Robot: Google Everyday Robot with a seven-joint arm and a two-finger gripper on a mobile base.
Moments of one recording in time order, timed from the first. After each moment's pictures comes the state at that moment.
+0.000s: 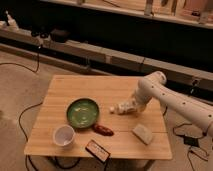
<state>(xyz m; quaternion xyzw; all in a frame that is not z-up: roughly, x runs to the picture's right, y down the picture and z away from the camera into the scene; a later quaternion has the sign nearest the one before) 0.209 0.102 0.882 -0.23 -0.07 -0.12 0.96</state>
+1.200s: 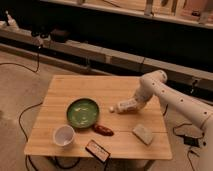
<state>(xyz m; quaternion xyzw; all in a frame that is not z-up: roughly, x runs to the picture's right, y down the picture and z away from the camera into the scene) 0.218 0.081 0.884 -0.23 -0.08 -0.06 0.97</state>
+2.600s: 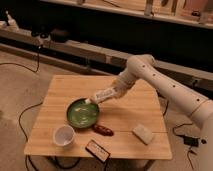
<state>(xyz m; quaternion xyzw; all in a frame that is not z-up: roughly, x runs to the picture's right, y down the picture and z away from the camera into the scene) 0.058 0.027 0.826 -0.22 -0.24 -0.12 0.94</state>
